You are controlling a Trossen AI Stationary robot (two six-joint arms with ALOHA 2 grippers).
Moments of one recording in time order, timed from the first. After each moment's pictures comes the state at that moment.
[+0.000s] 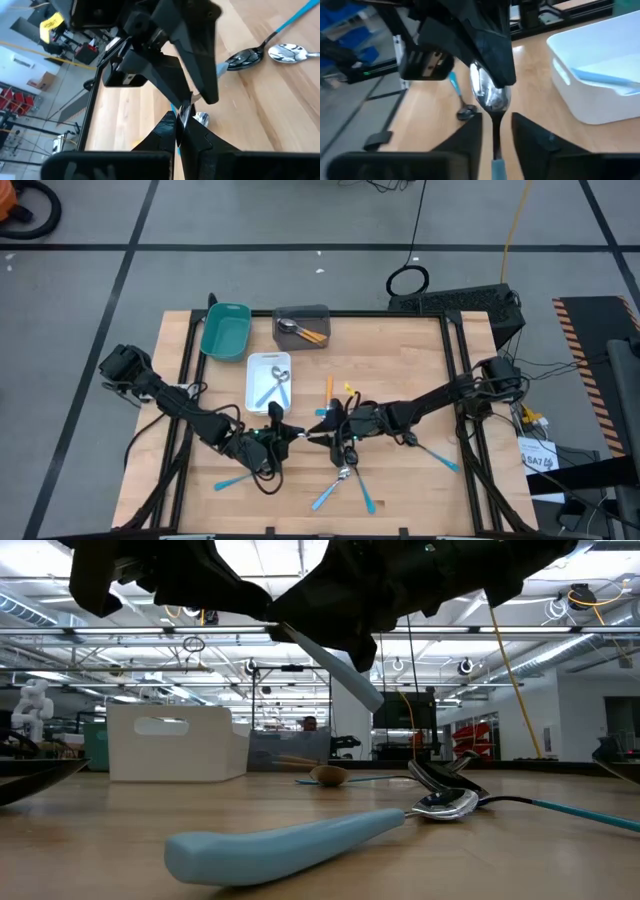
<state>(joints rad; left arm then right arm) -0.54 1.51 0.83 0.09 -0.76 0.34 0.26 1.78 0.91 0.53 0.14 0.38</state>
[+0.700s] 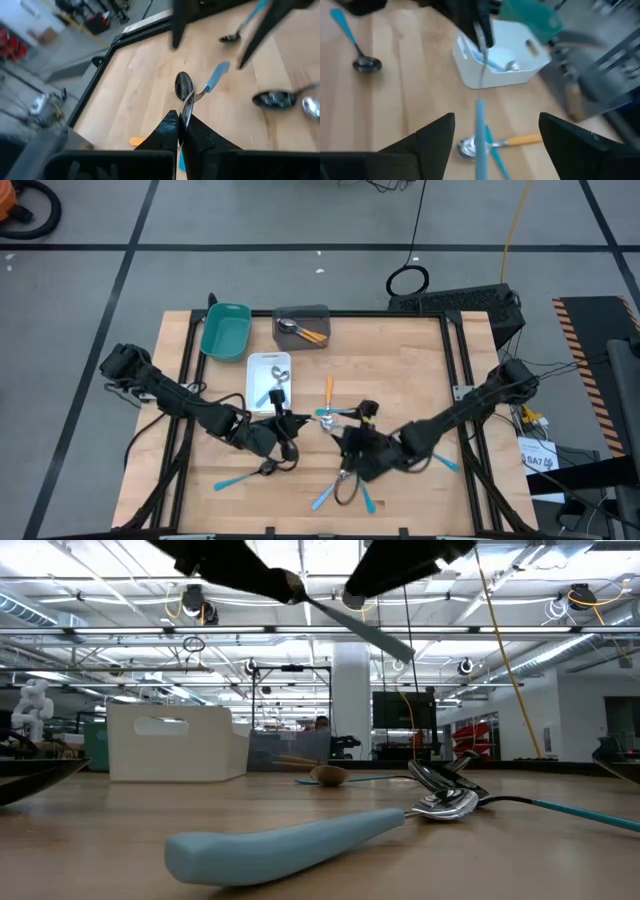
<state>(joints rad) -0.45 1.51 0.93 0.01 -0.76 0.04 0.50 1.68 1.21 -0.40 0.85 0.35</state>
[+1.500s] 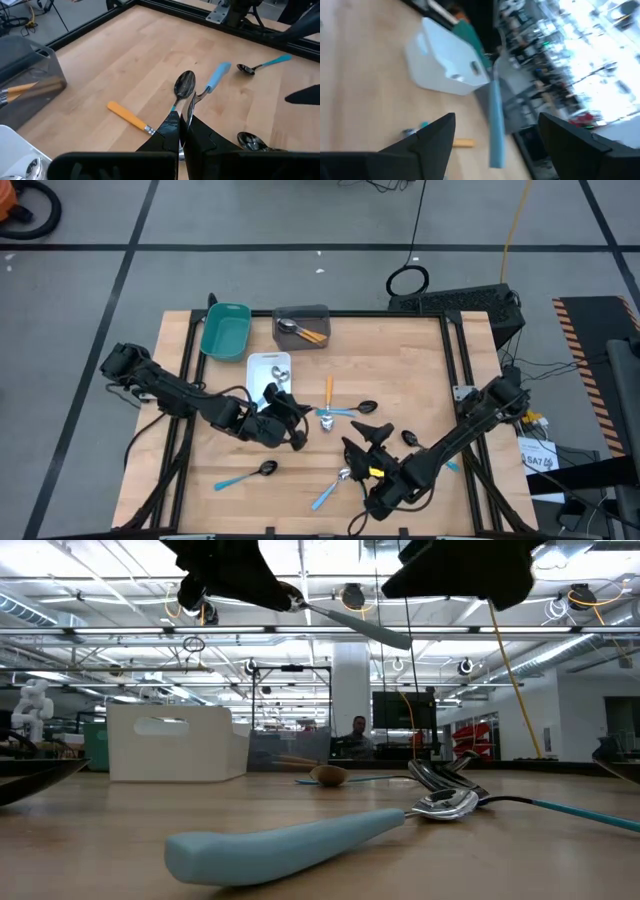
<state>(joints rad) -0.39 1.51 1.03 -0.21 -0.72 -0.61 0.68 1.83 1.21 -0.47 1.37 0.22</state>
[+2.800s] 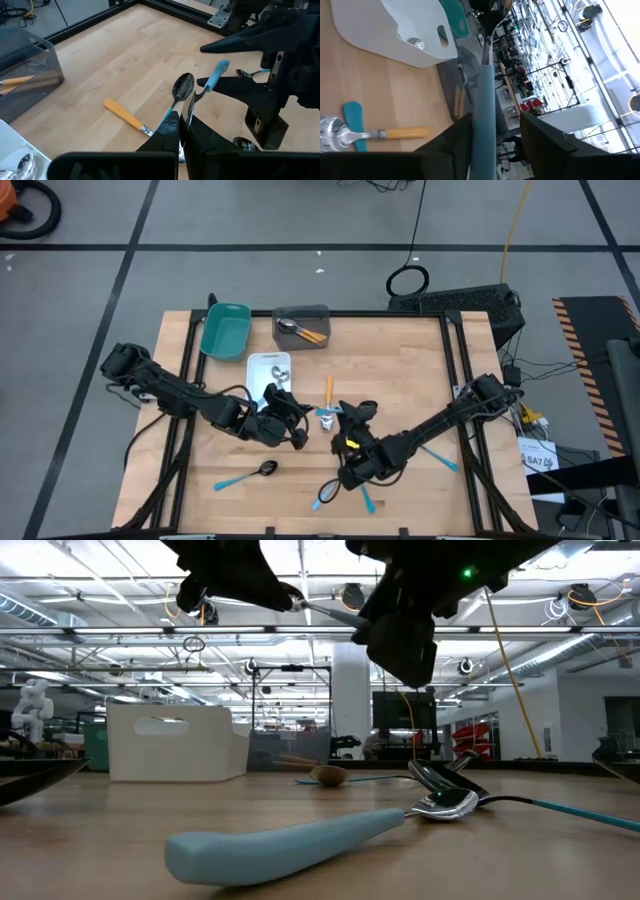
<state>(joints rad) -0.39 1.51 1.03 -0.21 -0.72 -0.66 0.49 1.92 1.21 -0.35 1.43 -0.08</state>
